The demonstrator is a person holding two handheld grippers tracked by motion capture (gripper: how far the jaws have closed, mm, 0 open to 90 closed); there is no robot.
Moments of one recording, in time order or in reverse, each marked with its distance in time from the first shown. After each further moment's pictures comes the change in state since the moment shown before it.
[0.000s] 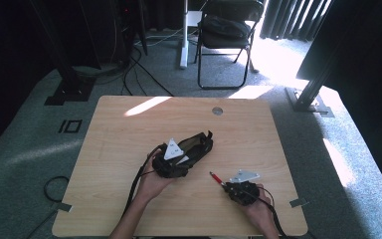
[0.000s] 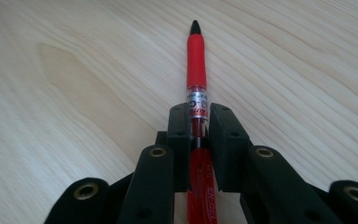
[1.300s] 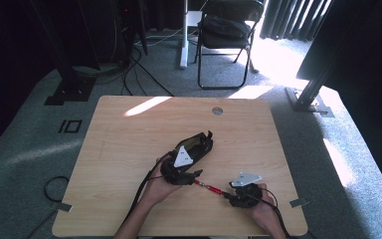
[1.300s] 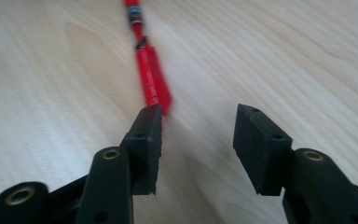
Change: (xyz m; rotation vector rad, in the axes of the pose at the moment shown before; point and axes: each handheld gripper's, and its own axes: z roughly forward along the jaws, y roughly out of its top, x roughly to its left) left arm -0.023 -0.005 0.019 0.050 -0.076 0.081; right arm -0.004 -0.006 -0.009 -0.002 0.045 -0.085
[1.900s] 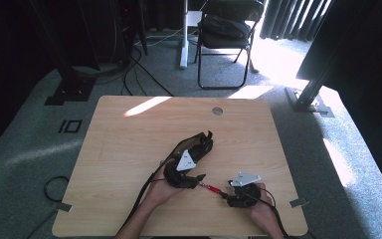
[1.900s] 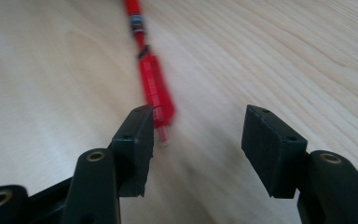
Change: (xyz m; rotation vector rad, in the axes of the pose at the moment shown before) left arm -0.005 -0.006 0.010 -0.008 -0.052 0.024; right arm 0.001 0.000 0.007 -0.031 0.009 0.006
